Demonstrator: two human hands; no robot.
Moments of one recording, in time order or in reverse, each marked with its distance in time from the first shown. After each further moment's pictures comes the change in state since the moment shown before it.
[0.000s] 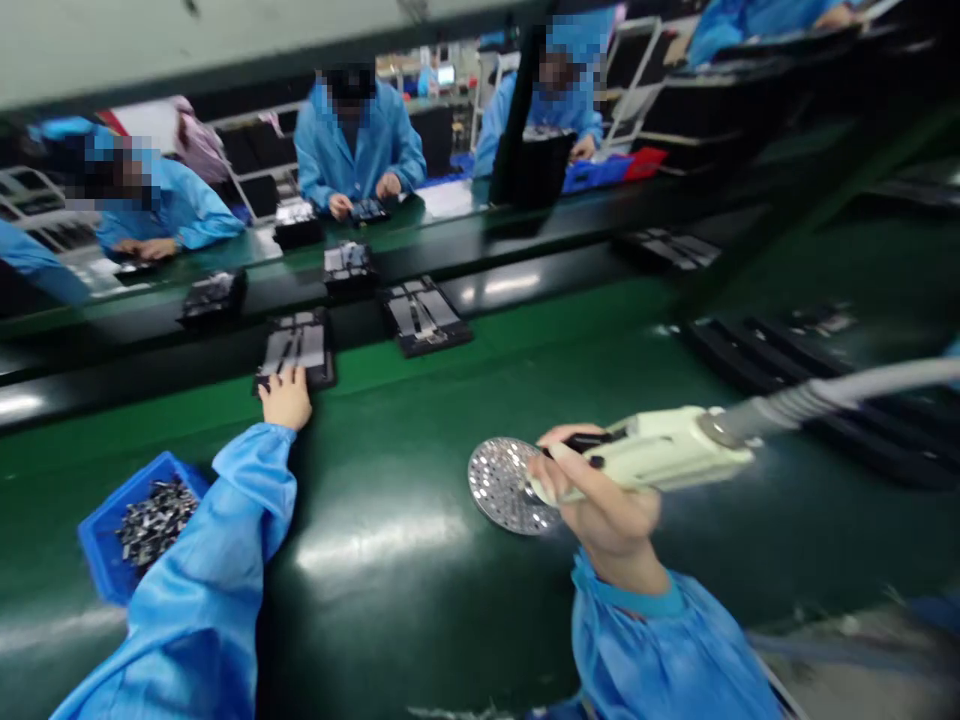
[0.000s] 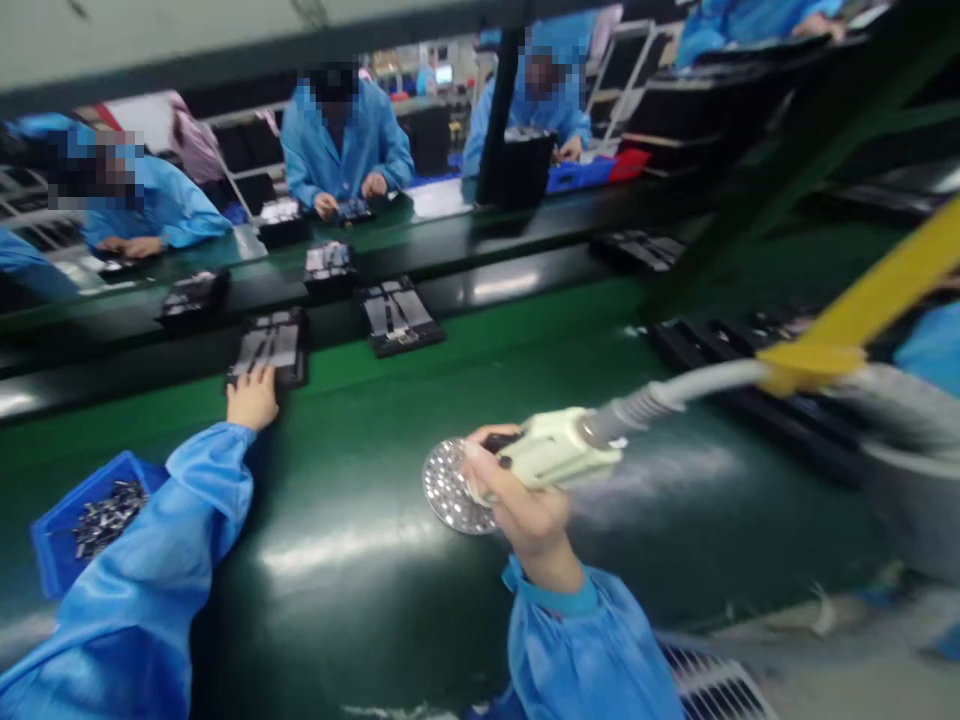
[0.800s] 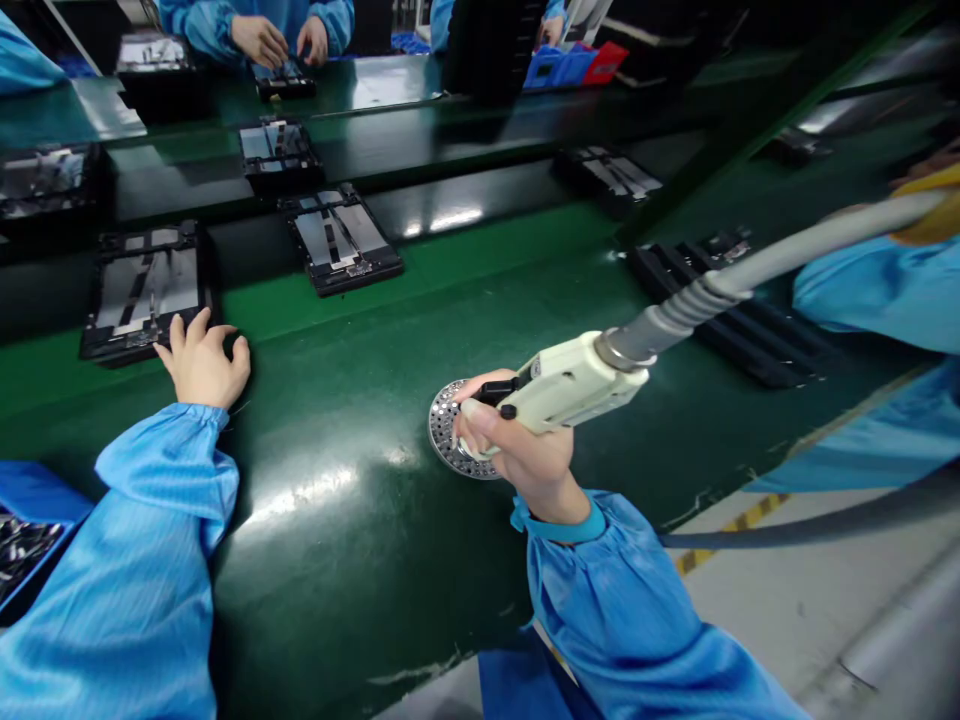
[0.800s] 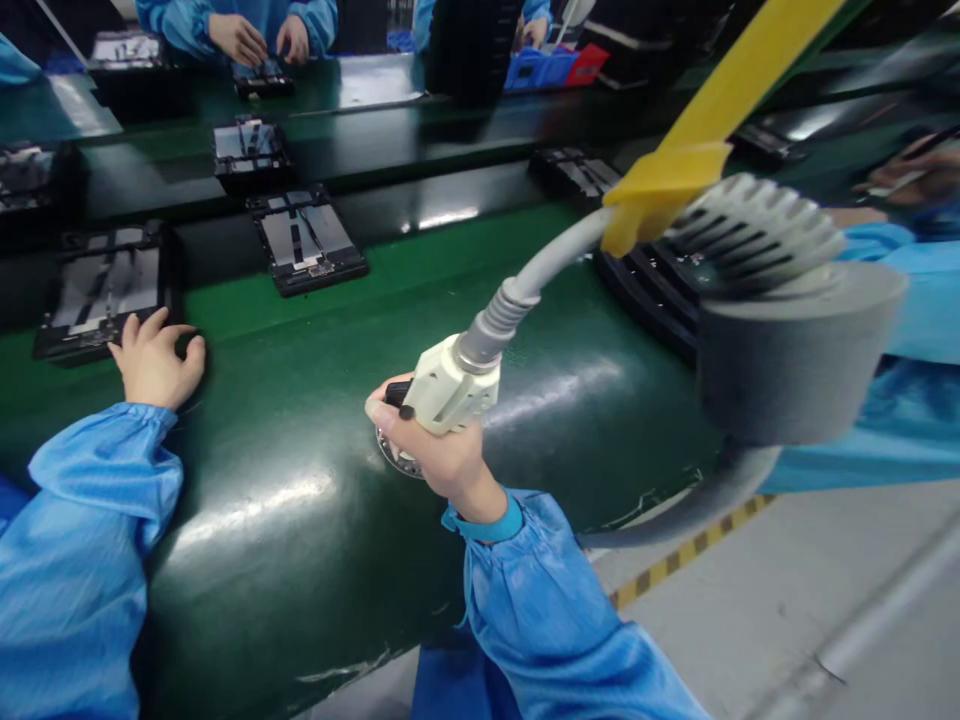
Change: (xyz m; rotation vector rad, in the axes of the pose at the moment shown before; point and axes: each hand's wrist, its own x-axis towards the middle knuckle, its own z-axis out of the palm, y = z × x) left_hand -0.002 0.013 0.039 -0.222 0.136 -0.066; right_hand -0.008 0.019 0.015 -0.115 -0.125 0.216
